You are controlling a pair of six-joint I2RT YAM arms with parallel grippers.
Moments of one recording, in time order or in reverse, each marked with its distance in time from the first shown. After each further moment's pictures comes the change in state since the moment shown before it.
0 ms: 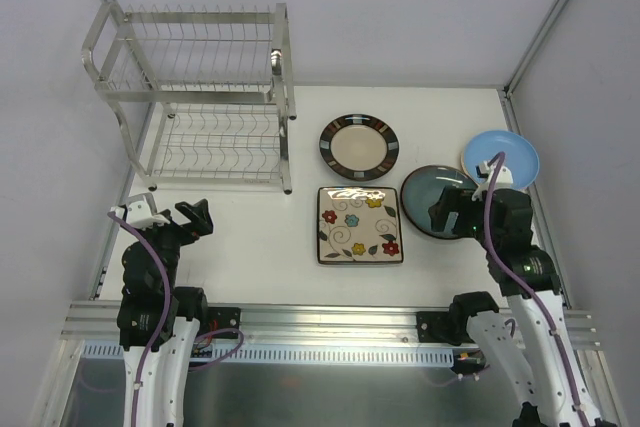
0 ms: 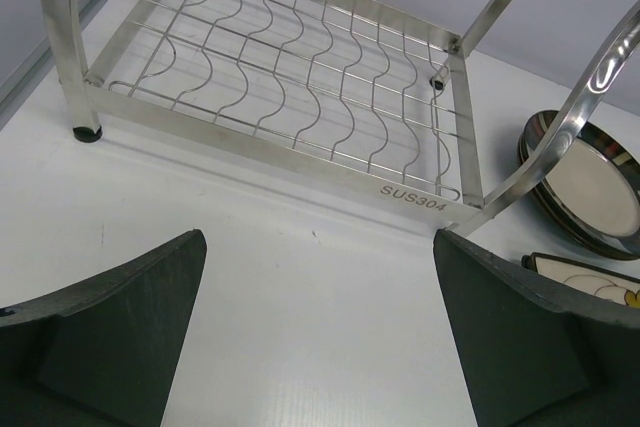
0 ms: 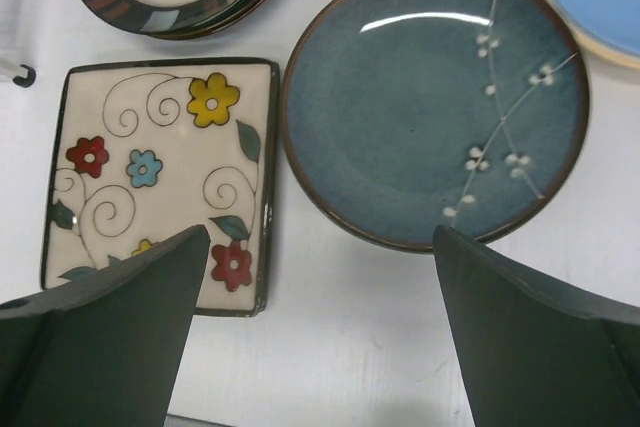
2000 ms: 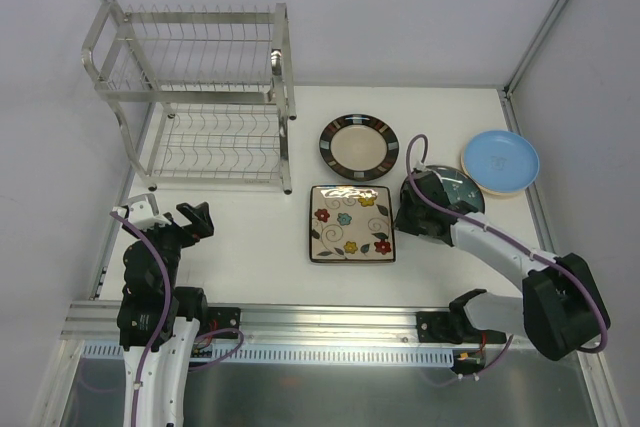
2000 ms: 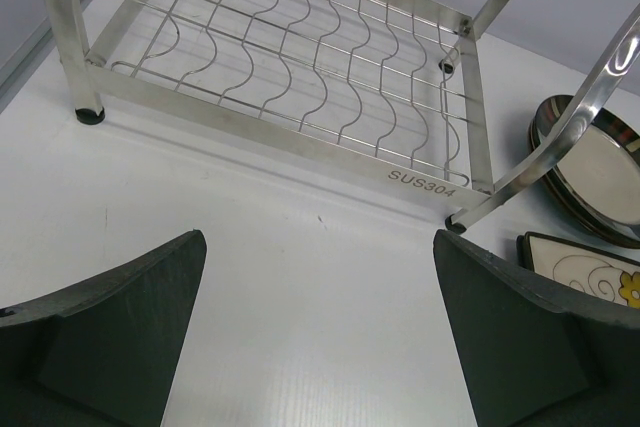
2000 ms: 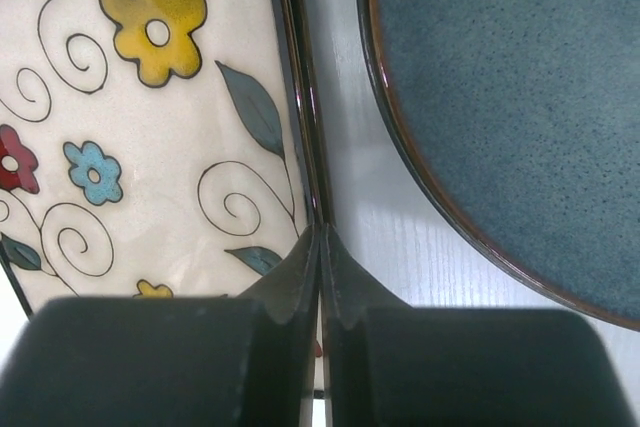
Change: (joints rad) left arm 0.000 0.000 0.000 -0.038 -0.001 0.000; right arm 0.326 0.712 -0.092 0.364 0.068 0.495
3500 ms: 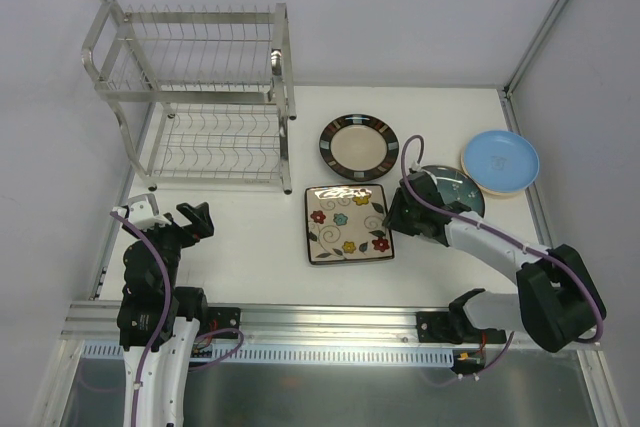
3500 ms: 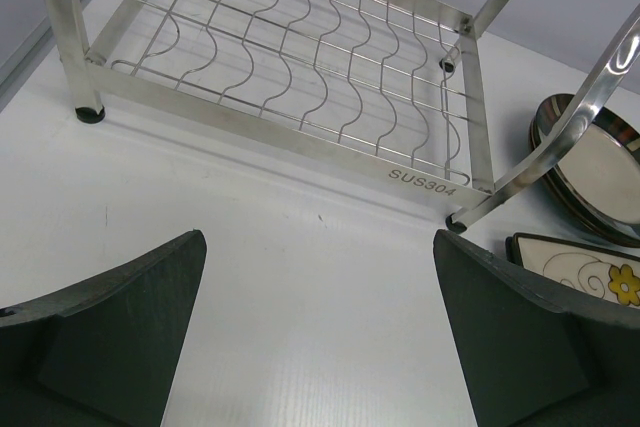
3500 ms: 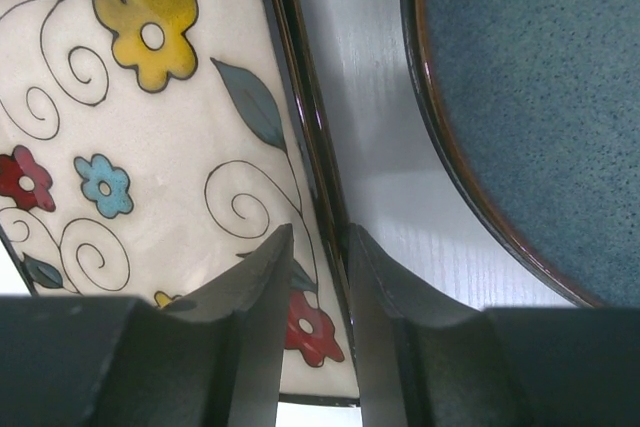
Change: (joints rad) left arm 0.000 0.000 0.000 -0.002 0.000 0.000; right arm 0.035 0.039 -0.006 0.061 0.004 0.066
